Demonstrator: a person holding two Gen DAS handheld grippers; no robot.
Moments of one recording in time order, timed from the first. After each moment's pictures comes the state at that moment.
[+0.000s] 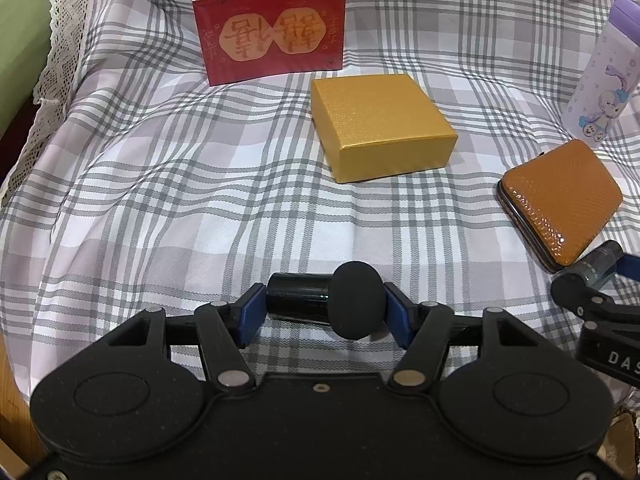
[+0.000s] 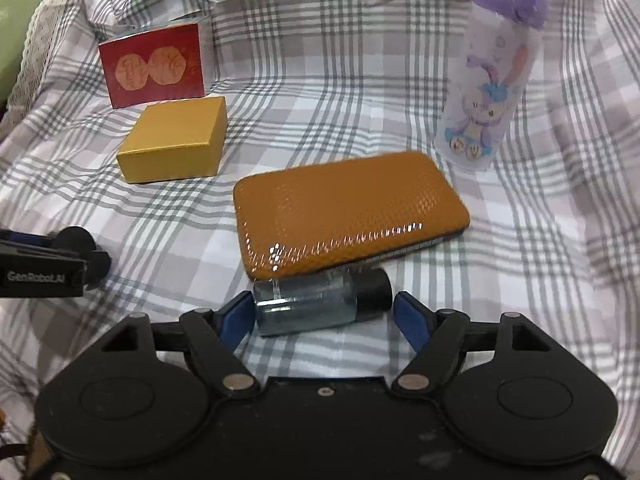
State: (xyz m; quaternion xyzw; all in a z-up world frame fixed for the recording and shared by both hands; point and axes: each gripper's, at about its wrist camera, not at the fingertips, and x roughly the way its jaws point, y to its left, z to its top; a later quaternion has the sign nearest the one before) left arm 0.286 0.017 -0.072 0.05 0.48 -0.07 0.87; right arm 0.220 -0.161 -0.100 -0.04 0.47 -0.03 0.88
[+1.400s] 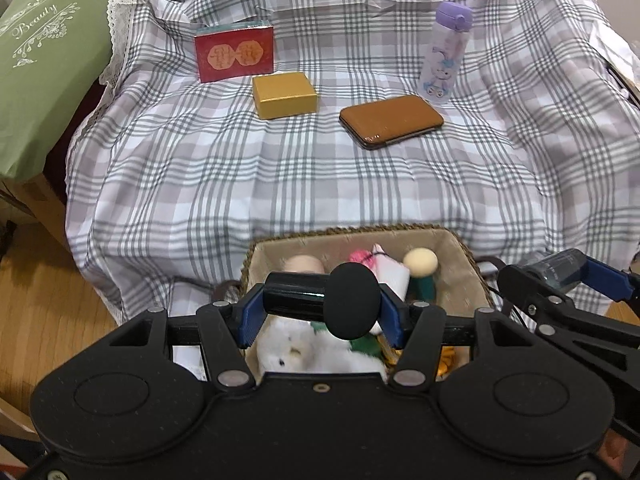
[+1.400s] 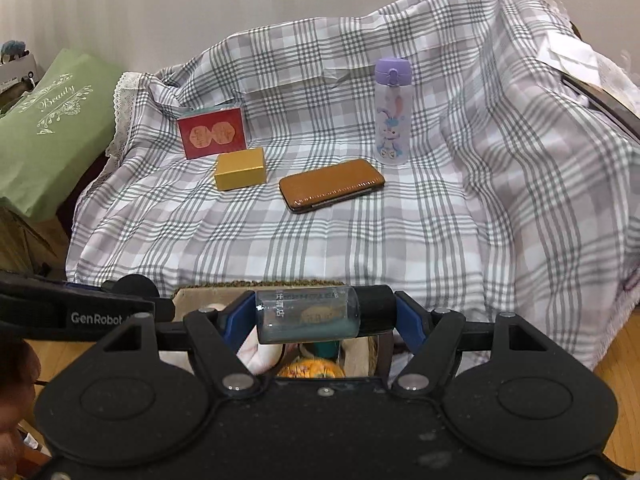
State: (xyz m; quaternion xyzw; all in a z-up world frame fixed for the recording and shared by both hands) left arm 0.056 -0.009 0.023 0.03 0.46 -0.12 0.88; right arm -0.058 -0.154 0.027 0.04 0.38 -0.05 0.92
